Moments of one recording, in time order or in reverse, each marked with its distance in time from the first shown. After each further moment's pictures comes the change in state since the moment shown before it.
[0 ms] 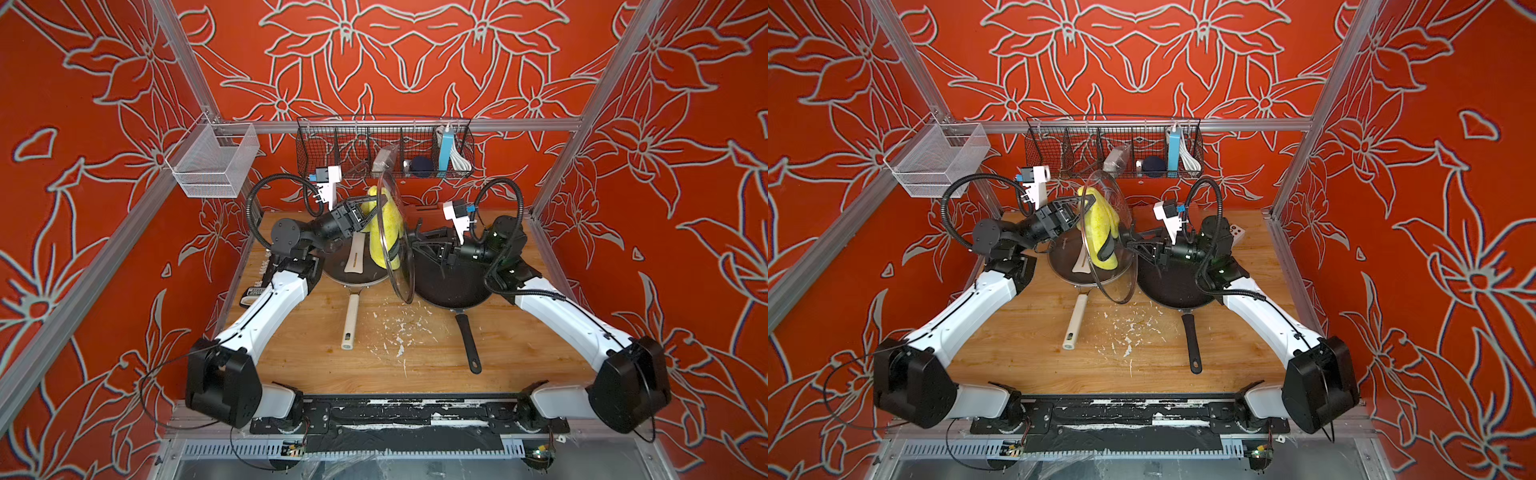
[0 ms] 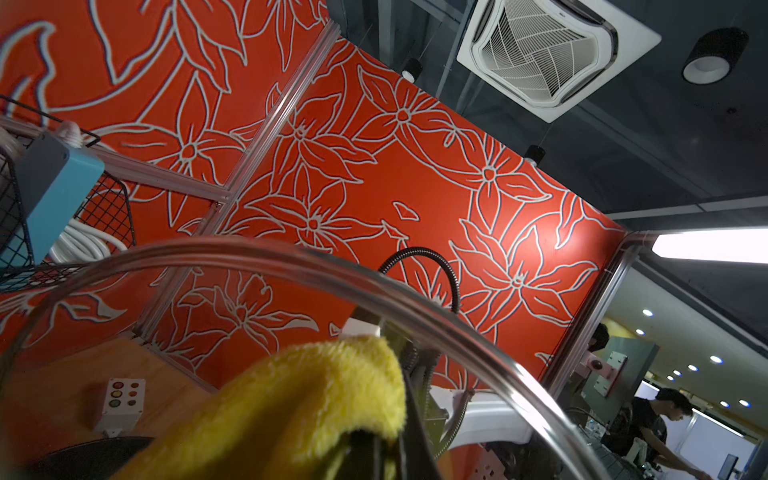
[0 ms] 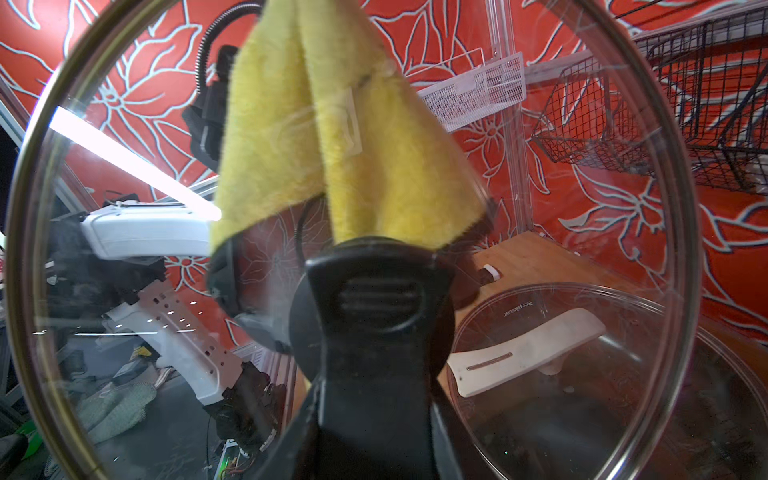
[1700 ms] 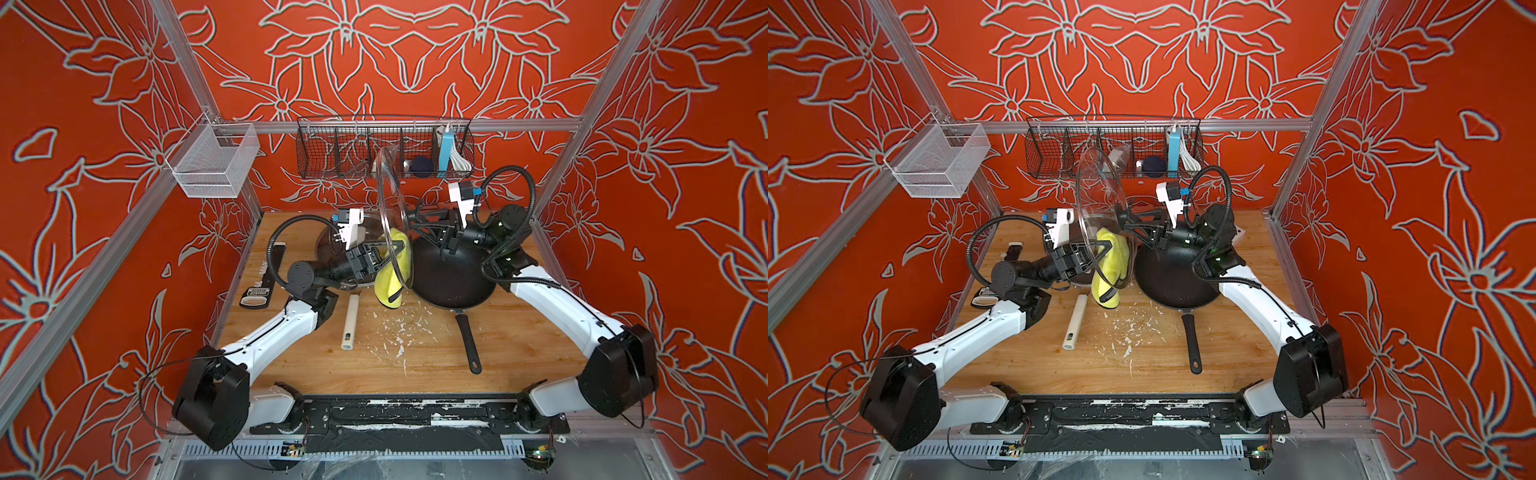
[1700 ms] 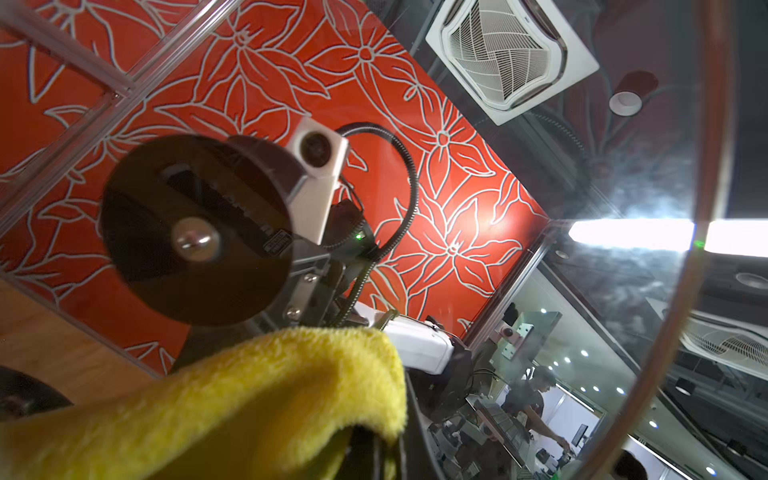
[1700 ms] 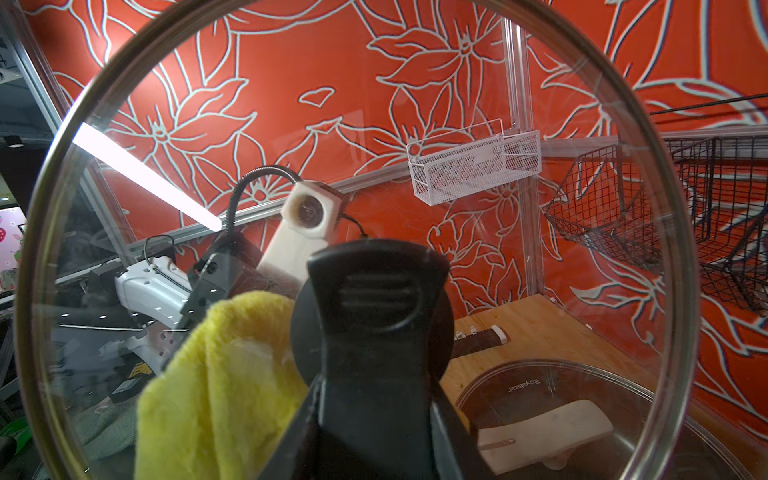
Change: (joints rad) left arm -0.196 -0.188 -0.344 0.201 -0.055 -0.127; right arm -0.014 0.087 0.129 0.178 -0.025 0.106
